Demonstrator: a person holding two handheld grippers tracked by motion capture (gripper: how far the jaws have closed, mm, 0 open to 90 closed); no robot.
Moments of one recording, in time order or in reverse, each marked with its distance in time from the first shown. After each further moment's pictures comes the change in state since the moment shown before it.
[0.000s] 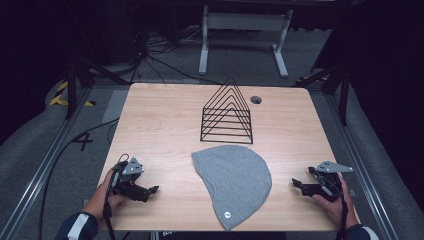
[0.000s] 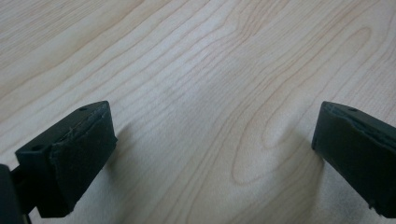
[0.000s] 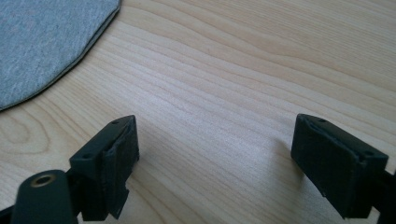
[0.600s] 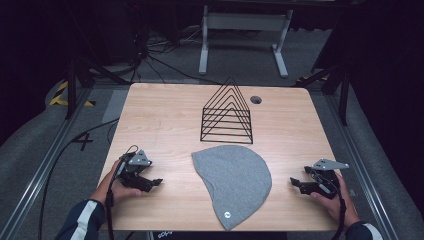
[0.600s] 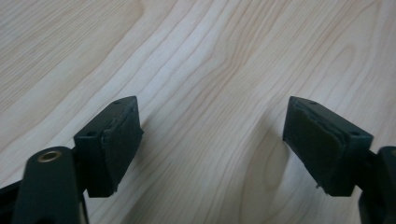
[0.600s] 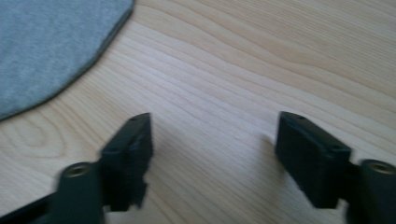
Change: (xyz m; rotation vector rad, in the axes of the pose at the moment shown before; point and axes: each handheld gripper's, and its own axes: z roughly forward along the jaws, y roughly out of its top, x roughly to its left) left arm 0.010 0.032 0.012 0.049 -0.109 0.054; right arm 0.006 0.012 0.002 0.046 0.037 -0.024
